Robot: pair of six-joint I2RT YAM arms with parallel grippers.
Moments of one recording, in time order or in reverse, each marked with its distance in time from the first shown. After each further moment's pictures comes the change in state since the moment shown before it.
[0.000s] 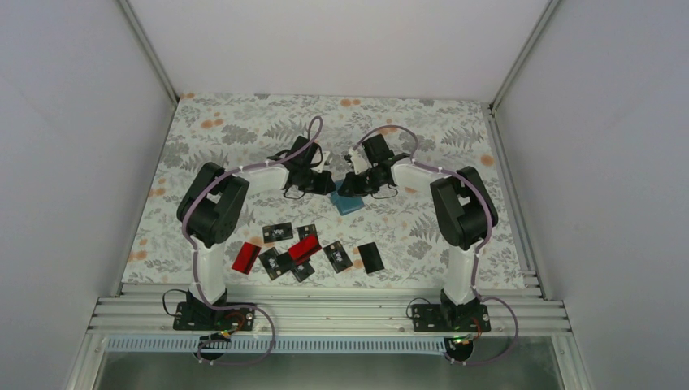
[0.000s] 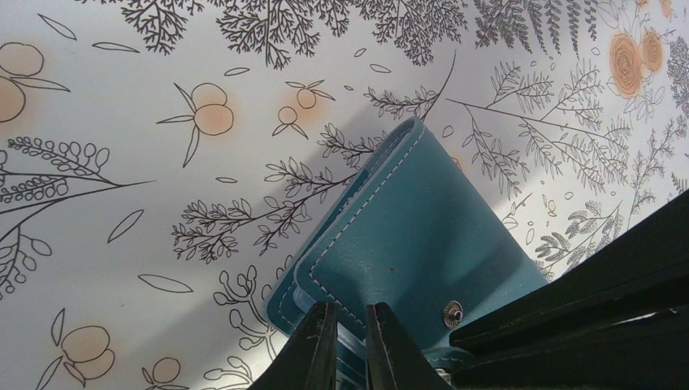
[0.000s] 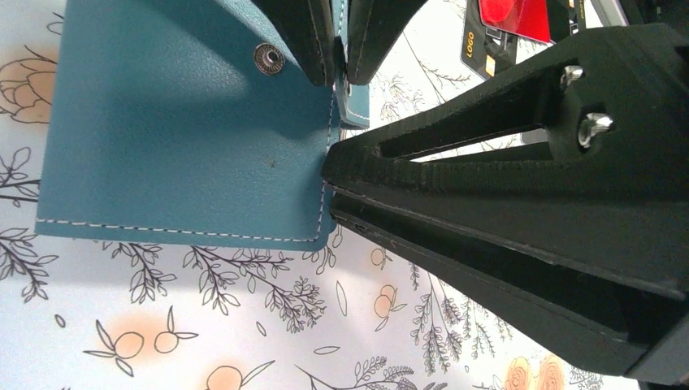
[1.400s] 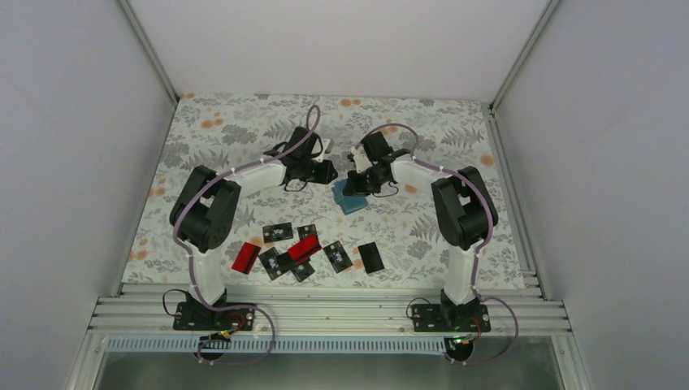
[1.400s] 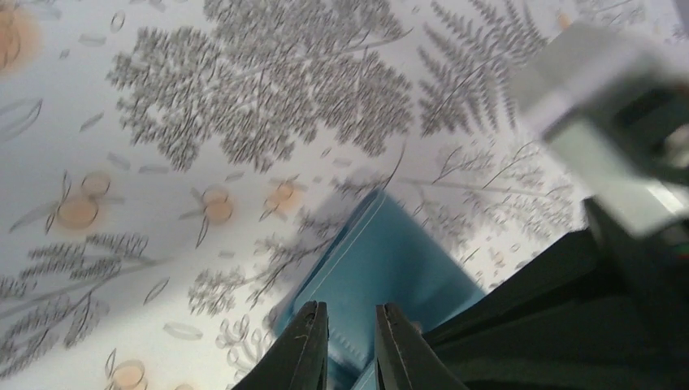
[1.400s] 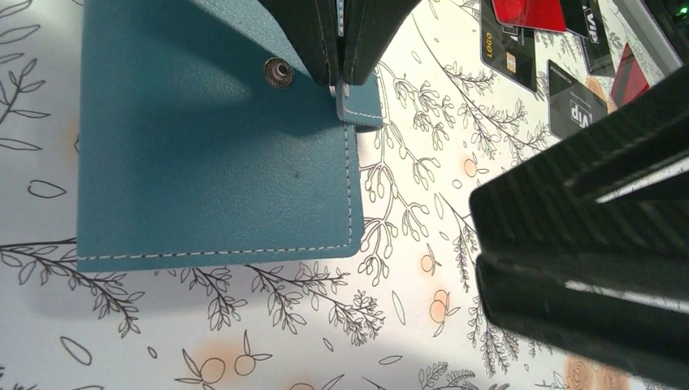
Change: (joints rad) left arm -0.002 -0.068 0.023 0.003 -0.060 -0.003; right arm 0.000 0.002 0.049 -0.112 0.085 0.046
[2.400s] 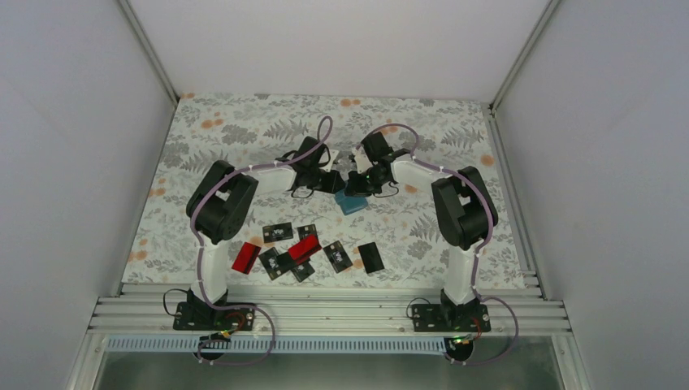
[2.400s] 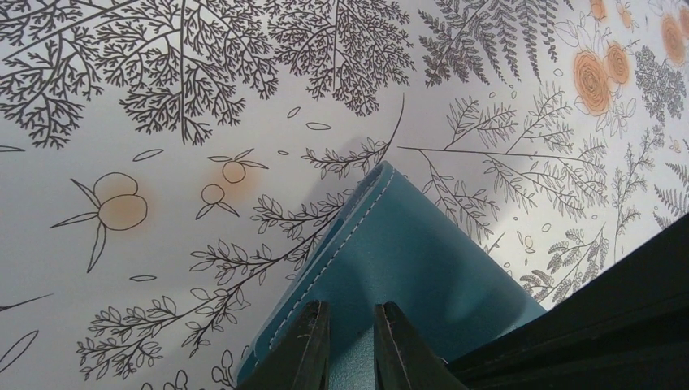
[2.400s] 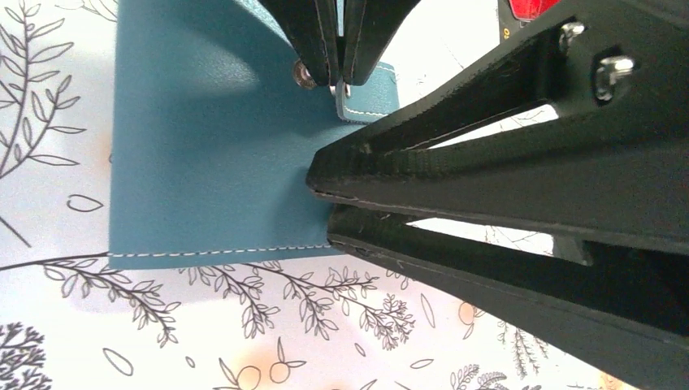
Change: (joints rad) left arm -0.029 0.134 0.013 0.096 0.066 0.029; right arm -0.001 0.000 0.000 -0.014 0.029 0.008
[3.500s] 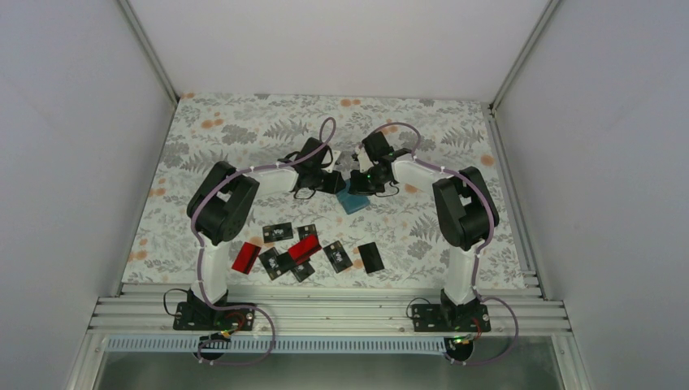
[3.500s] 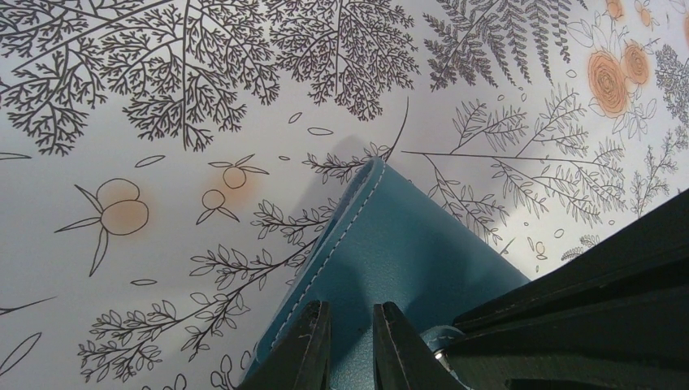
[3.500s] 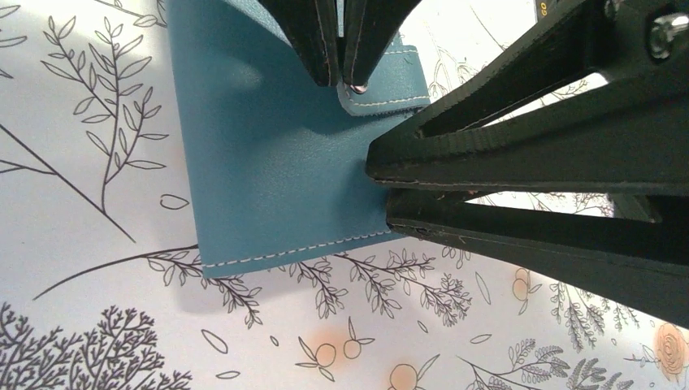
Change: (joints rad) left arm -0.019 -0.003 0.000 0.002 -0.056 0.003; right arm -0.010 -0.007 0.000 -0.009 0.102 0.020
